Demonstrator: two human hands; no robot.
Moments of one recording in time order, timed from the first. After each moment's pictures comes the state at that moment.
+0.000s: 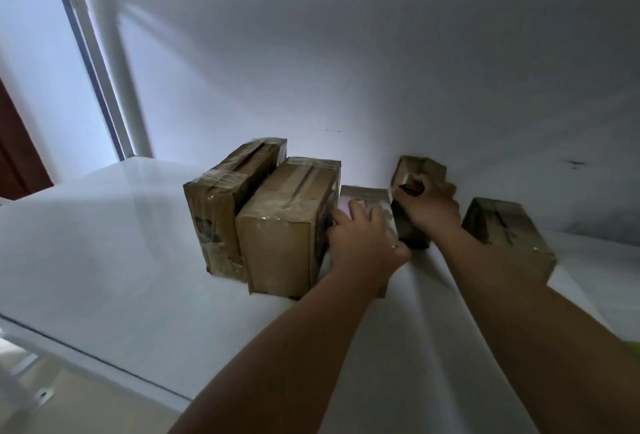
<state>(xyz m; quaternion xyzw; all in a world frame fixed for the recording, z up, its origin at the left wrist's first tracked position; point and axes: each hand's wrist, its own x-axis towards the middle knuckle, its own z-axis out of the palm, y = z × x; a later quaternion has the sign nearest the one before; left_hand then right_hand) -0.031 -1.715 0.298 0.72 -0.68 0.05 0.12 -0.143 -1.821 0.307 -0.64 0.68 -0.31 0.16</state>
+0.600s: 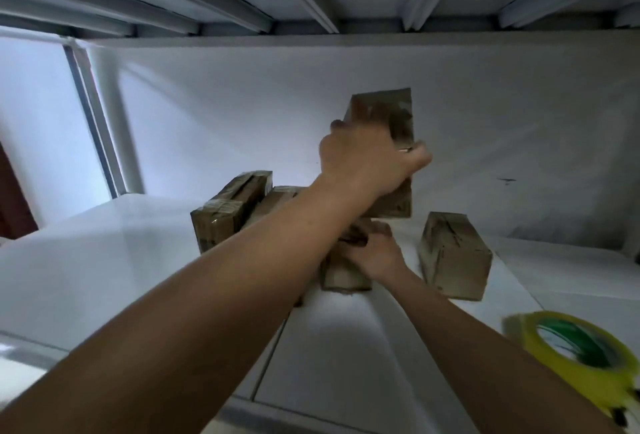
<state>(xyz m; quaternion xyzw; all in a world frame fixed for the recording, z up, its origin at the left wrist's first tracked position) -0.045 -1.635 0.468 0.60 -0.70 0.15 0.37 -0.118 -1.704 0.314 -0.72 0.56 -0.33 0.25</state>
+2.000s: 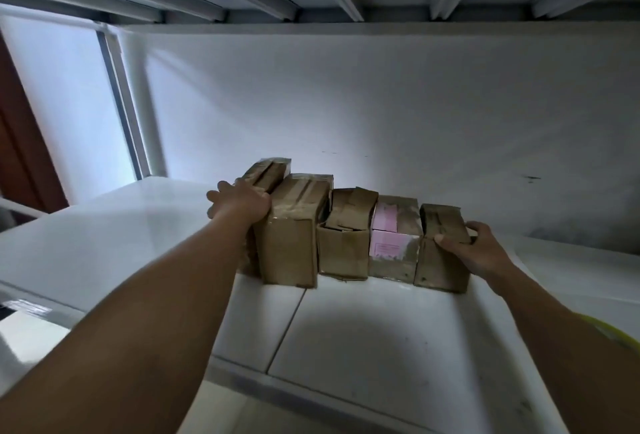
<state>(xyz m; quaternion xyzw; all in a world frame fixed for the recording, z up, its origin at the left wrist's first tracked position) 0.132 -1.683 0.364 0.87 -0.43 -0.06 0.22 -0.240 -1.712 0.309 -0.57 0.64 -0.40 0.32</state>
